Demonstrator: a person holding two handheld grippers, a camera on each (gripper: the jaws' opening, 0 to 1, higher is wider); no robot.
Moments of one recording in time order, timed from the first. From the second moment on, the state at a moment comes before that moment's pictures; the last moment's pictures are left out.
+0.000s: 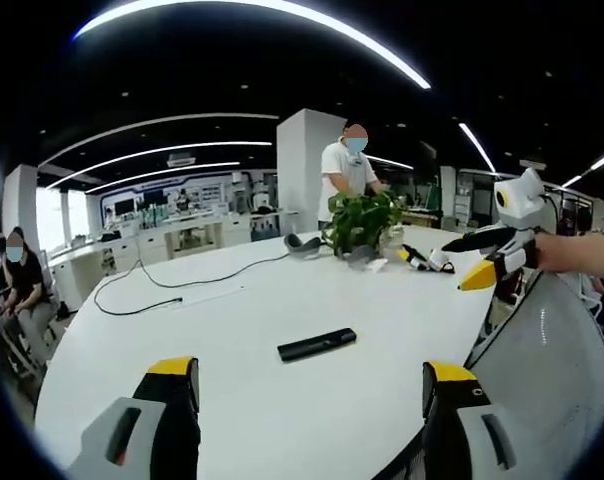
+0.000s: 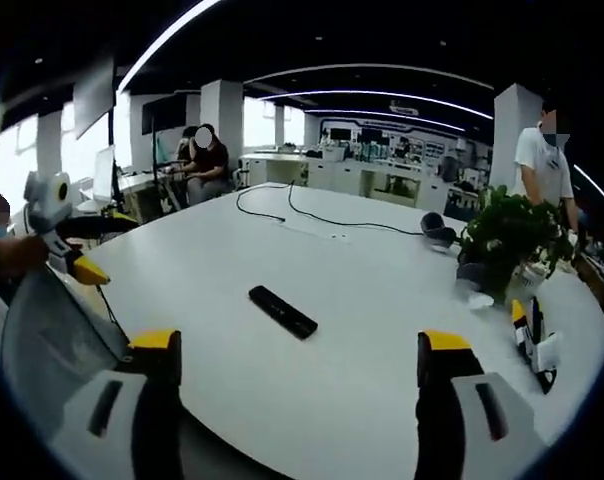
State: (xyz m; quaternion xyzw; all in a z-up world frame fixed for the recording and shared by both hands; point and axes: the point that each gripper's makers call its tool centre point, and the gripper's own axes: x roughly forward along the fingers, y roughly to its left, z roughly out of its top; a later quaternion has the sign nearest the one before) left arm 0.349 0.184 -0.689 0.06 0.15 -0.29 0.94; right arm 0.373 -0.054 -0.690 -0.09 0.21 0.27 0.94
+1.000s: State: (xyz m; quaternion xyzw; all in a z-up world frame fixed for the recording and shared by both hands) left arm 0.352 0.187 -0.698 0.04 0.17 -0.28 0.94; right arm 0.374 -0.083 -0.706 -0.09 0.22 0.26 0.94
